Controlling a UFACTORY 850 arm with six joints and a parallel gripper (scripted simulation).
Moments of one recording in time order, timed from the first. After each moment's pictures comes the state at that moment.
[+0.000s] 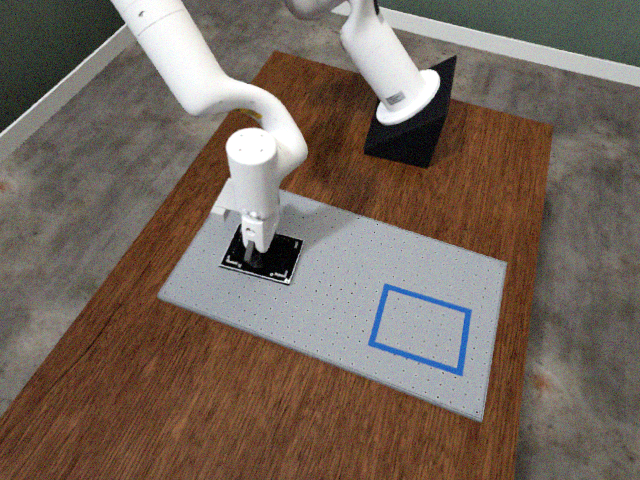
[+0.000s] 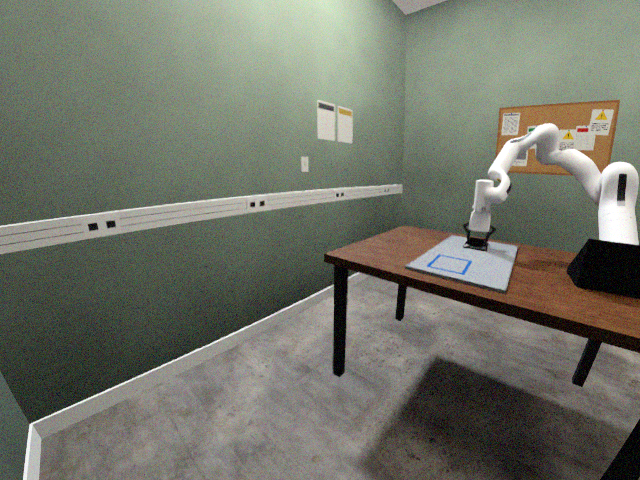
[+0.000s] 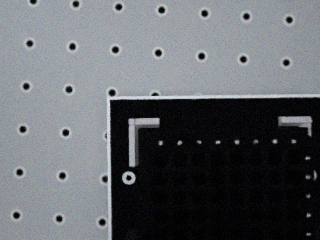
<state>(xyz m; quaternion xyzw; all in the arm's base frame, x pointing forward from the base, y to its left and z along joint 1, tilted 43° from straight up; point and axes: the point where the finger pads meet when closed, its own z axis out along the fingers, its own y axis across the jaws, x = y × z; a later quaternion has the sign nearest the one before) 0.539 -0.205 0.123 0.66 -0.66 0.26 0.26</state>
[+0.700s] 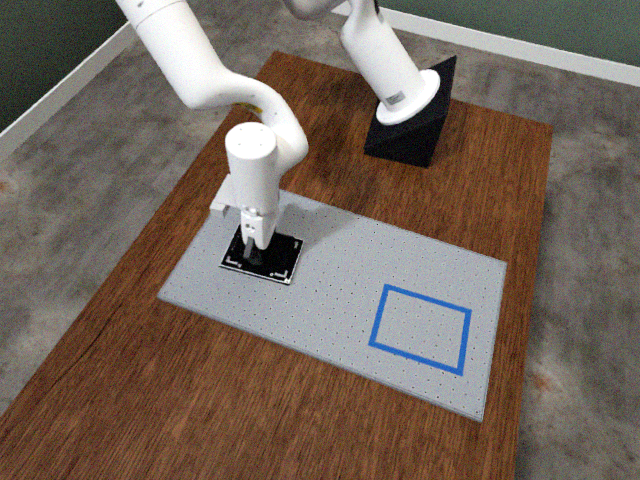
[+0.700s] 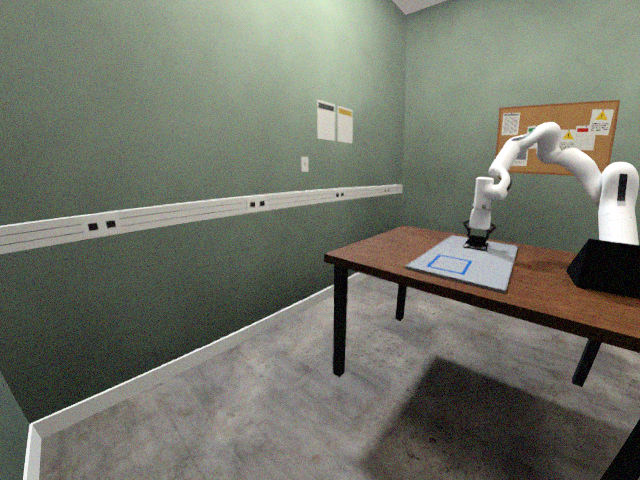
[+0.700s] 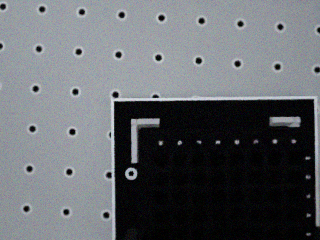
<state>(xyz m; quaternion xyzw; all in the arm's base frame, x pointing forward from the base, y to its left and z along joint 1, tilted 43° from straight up) 0.539 -0.197 0.132 0.66 -0.66 0.26 0.26</state>
